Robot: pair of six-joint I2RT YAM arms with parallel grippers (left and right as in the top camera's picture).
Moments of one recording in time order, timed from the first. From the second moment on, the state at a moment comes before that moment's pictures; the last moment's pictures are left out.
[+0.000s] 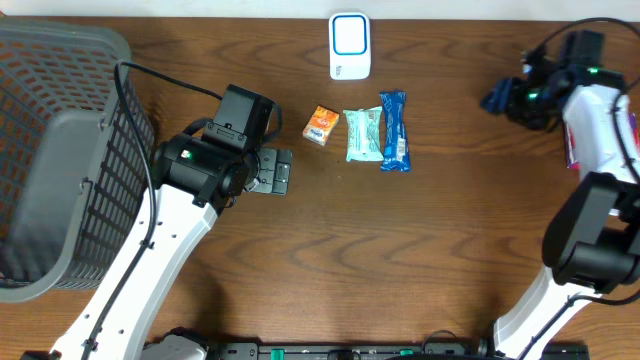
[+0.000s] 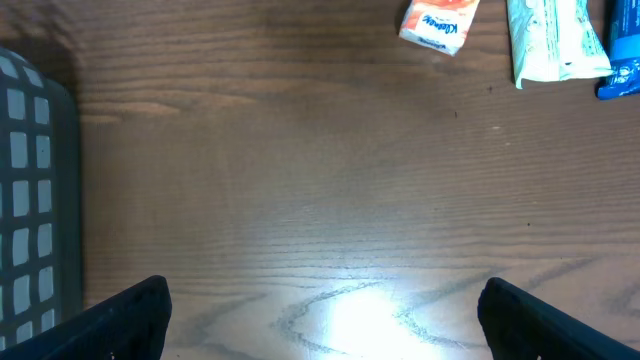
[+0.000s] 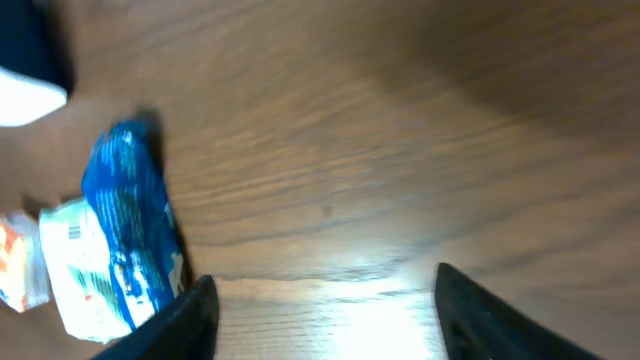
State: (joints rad) left arm -0.41 1.39 1.37 -1.12 -0.14 -0.23; right arm -0.22 2.02 1.64 -0.82 -0.36 0.10
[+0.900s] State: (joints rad) left arm -0.41 1.39 1.37 -1.12 -0.14 -0.23; right arm 0.01 2.02 1.34 -0.28 -0.59 0.33
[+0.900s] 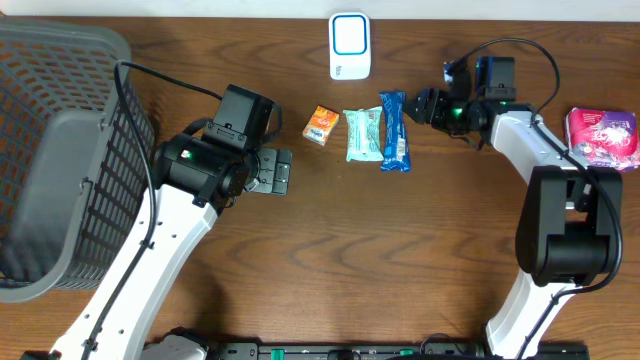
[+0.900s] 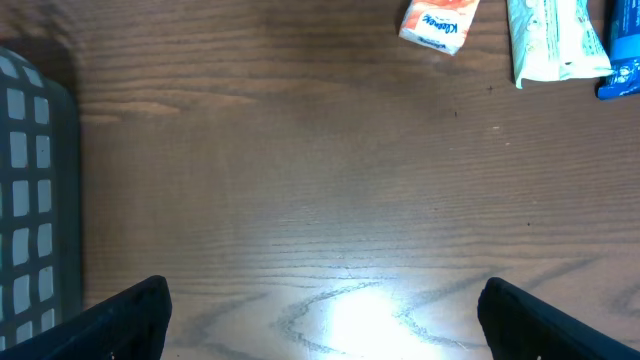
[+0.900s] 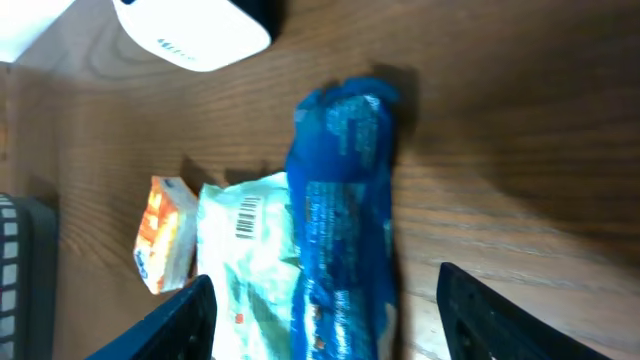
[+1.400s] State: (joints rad) left arm -0.41 1.39 1.37 -1.12 -0.14 -0.23; right arm 0.09 2.08 1.34 -0.27 -0.49 0.40
